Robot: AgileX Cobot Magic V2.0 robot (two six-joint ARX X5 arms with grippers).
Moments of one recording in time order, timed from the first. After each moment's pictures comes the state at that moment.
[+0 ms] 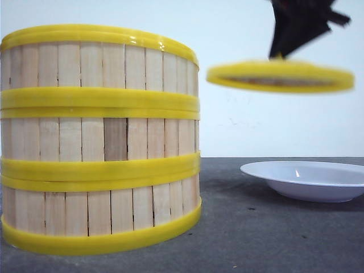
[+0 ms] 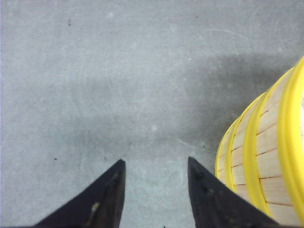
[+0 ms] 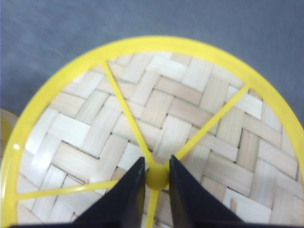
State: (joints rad) left arm -0.12 0.99 1.04 -0.82 -0.05 0.00; right arm 0.31 1.43 1.41 -0.69 -0.18 0.02
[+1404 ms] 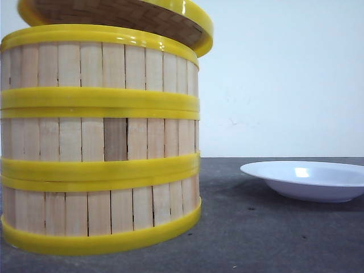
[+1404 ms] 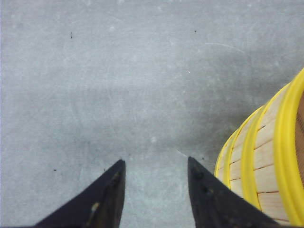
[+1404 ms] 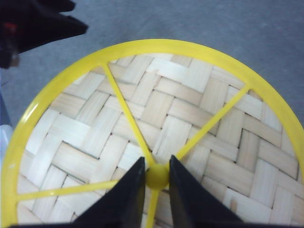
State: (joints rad) left arm -0.12 0.99 1.04 -0.78 -0.05 -0.01; right arm 0.85 1.73 1.88 -0.94 -0.21 -0.05
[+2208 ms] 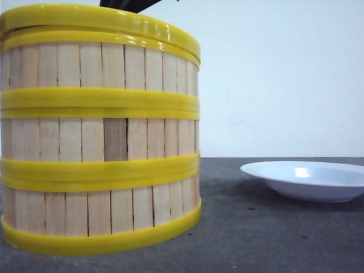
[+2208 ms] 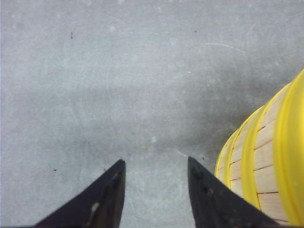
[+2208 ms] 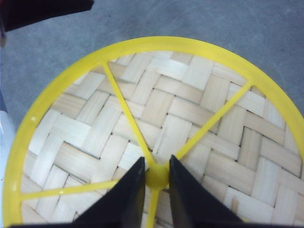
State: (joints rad) left arm -0.12 0.99 1.04 -0.78 -0.05 -0.01; right arm 0.87 1.79 1.88 -0.94 -0.20 -0.07
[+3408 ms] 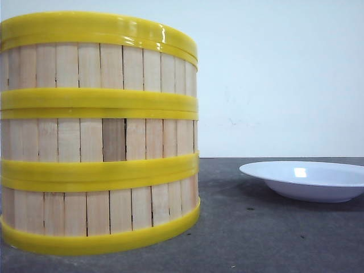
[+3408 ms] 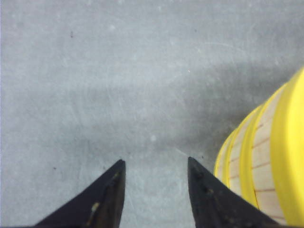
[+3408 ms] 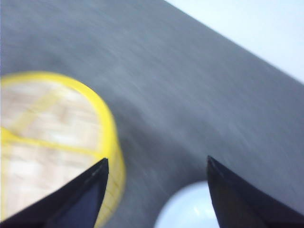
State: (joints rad) left arm -0.12 0.99 1.04 -0.80 -0.05 -0.01; right arm 0.54 1.40 1.69 -0.94 -0.07 -0.08
